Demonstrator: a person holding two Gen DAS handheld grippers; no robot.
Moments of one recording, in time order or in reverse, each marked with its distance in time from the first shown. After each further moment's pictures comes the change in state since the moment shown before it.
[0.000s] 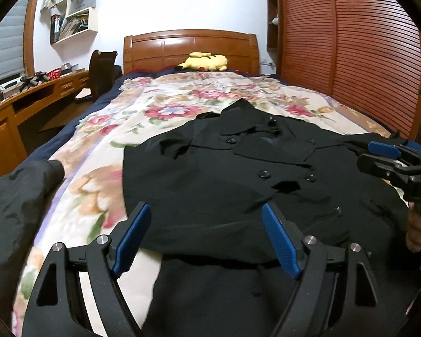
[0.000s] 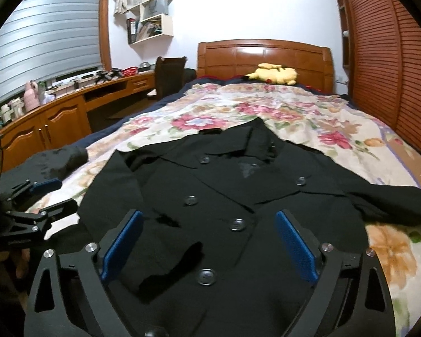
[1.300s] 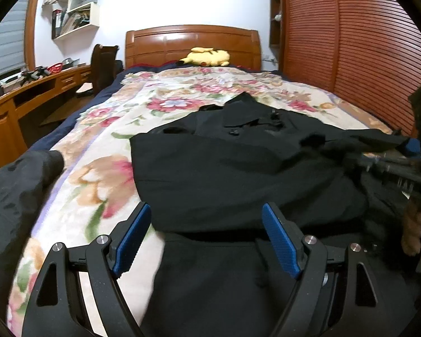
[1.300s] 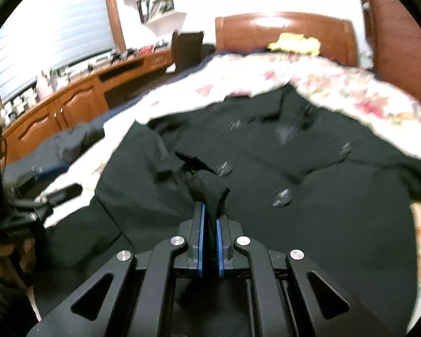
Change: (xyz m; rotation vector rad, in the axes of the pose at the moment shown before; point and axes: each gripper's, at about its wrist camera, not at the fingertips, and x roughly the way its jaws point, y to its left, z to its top) left arm 0.003 0.002 -0.011 -0.005 0.011 -0.010; right arm 0.029 -0.019 0.000 0.034 0.071 0.076
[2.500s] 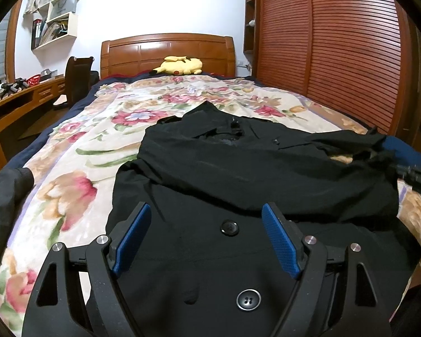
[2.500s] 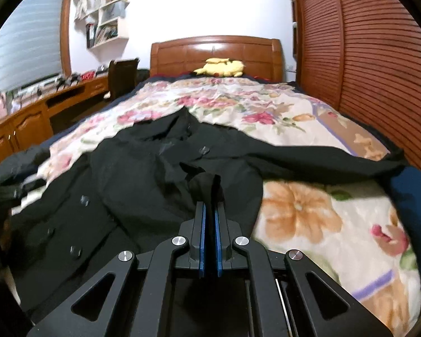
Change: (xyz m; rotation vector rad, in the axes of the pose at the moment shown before) left arm -0.007 -0.056 0.012 0.041 -0.038 -0.100; right arm -0.123 0.000 -0.057 0.041 -0.034 -0.305
